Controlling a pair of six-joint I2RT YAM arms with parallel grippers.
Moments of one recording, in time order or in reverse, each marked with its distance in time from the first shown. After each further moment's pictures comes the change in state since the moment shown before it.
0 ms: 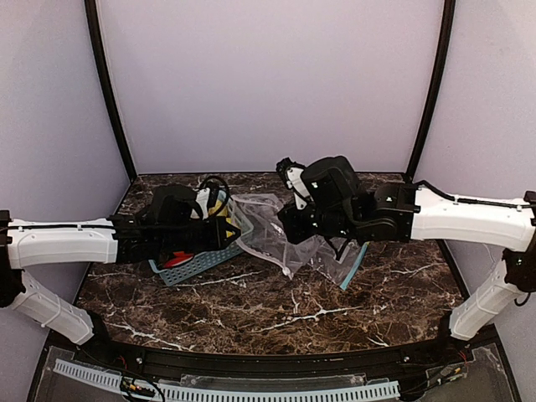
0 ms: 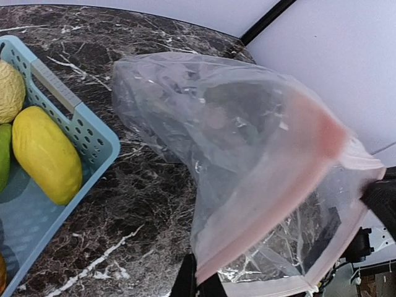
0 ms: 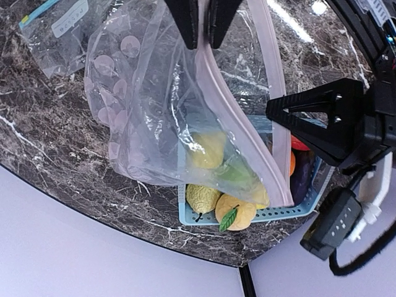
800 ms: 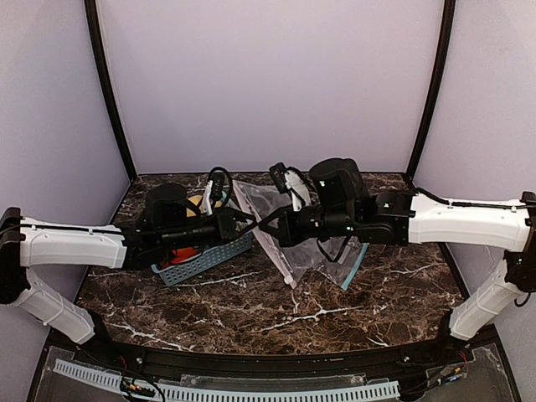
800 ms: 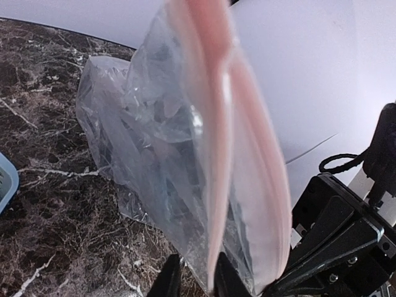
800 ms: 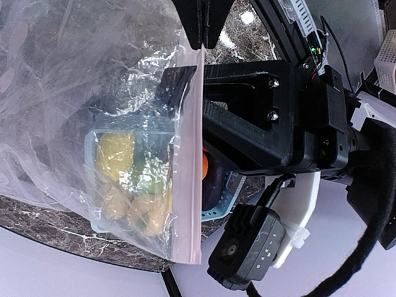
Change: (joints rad) left arm 0.028 0.049 -0.086 0.459 0.275 -0.144; right arm -0.053 0.002 -0.090 0.215 -0.402 0.119
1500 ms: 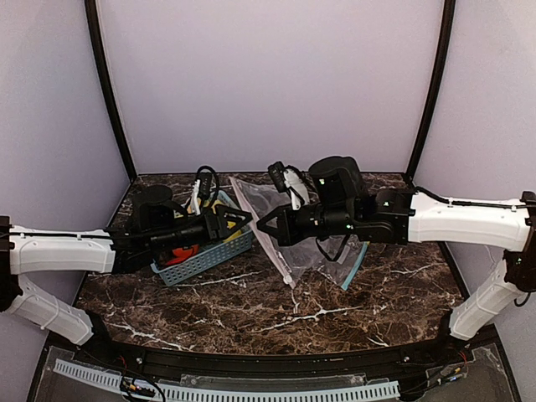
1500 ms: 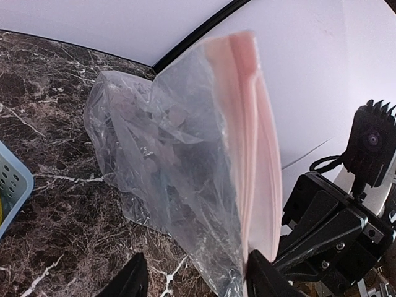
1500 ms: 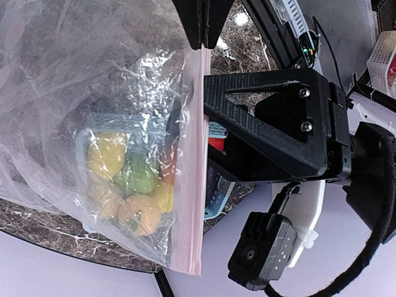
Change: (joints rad) left arm 0.024 -0.092 -0.058 0.000 -0.004 0.017; right arm 0.000 0.003 0.013 -0.003 -0.025 0.011
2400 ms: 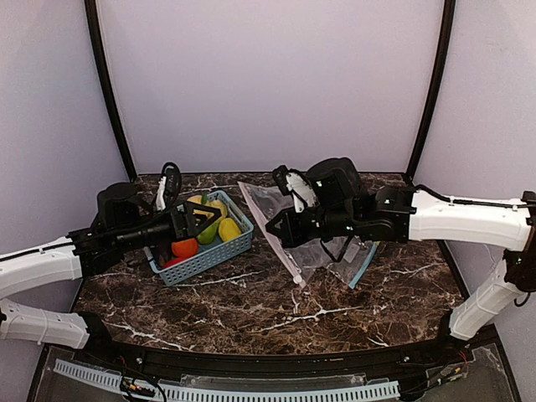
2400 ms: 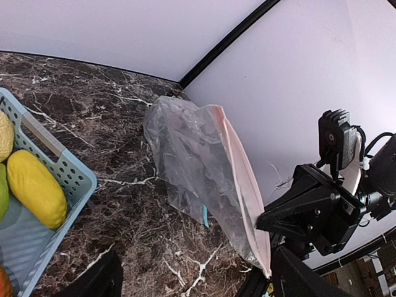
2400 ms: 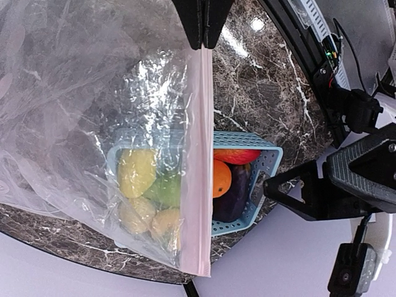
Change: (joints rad) left arm 0.137 -0.288 -0.062 -0.281 0.022 0.132; right arm 0.000 0.000 0.021 -0.120 0.111 -0.018
